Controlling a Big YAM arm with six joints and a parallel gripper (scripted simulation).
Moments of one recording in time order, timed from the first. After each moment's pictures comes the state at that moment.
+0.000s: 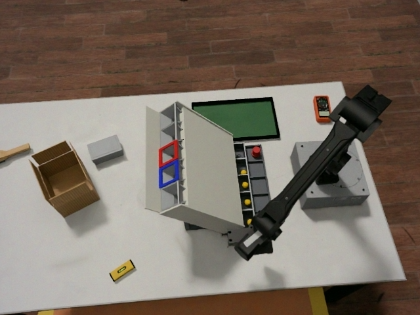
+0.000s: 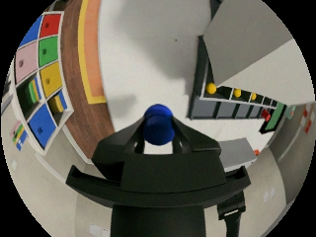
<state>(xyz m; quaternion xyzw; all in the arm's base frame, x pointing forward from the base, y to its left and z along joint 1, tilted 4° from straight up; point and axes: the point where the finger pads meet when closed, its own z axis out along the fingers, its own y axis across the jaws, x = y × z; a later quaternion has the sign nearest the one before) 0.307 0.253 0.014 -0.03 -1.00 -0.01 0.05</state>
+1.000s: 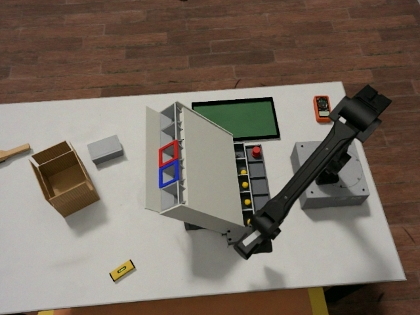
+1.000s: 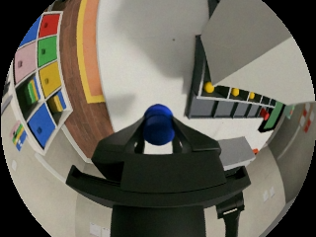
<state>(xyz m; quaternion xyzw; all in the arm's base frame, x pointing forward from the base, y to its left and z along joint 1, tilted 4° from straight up) 0.307 0.249 0.016 -0.03 -1.00 0.00 0.05</state>
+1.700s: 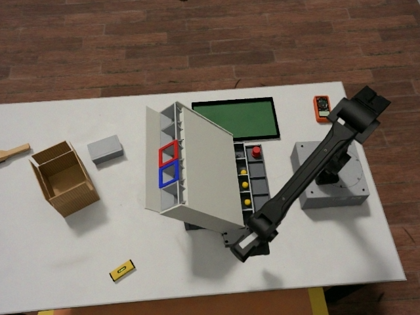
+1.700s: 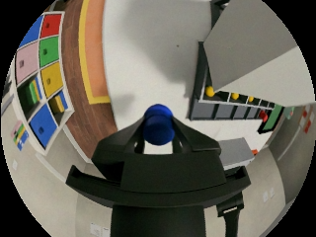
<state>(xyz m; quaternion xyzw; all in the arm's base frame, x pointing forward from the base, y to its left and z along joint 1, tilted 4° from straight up) 0.320 0.257 0.025 -0.03 -1.00 -0.01 0.05</state>
